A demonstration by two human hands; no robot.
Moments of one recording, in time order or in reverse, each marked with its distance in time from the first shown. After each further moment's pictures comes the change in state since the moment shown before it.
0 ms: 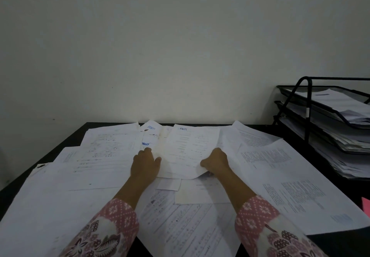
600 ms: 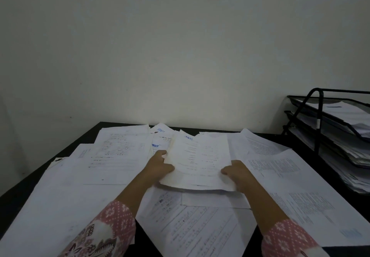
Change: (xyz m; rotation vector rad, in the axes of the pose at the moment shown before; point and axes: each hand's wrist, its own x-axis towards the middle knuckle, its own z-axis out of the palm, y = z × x) left_hand -0.016 0.010 -0.018 -0.499 -0.259 -0.076; right_hand -0.023 0.020 -0.035 0.269 -0.096 0.067
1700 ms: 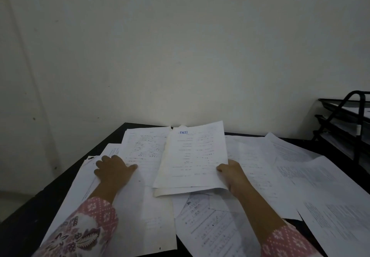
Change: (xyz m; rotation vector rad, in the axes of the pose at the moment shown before) left_hand 0.001 -0.084 -0.133 0.800 0.516 -0.362; right_hand -0.030 -0.035 0.071 0.225 -0.114 -0.074
